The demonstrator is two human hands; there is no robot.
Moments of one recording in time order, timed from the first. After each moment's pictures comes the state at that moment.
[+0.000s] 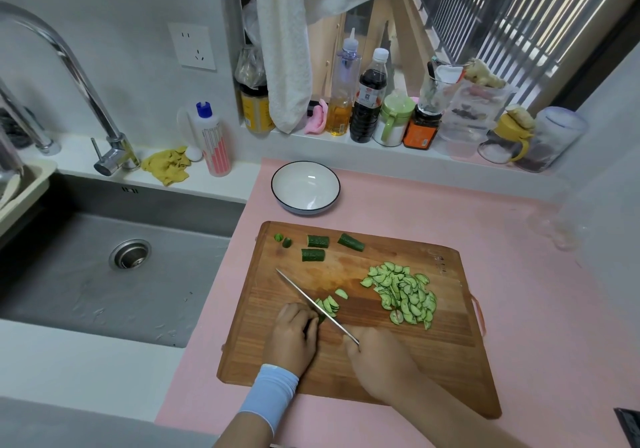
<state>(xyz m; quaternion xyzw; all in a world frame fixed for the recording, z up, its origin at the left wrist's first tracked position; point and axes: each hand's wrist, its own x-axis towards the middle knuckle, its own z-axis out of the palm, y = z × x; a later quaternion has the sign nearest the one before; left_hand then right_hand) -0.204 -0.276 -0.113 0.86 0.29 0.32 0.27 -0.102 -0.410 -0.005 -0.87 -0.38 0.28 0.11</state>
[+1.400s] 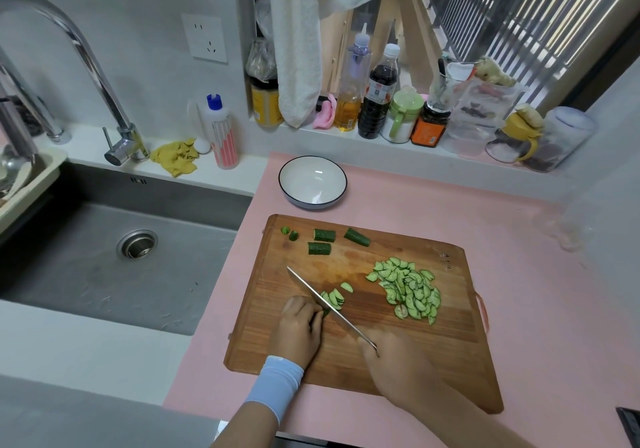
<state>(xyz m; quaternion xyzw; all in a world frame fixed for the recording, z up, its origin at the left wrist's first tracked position) -0.208 -0.279 -0.113 0.86 0.29 0.32 0.27 -0.102 -0.431 0.000 -0.86 -0.42 0.26 0.12</state>
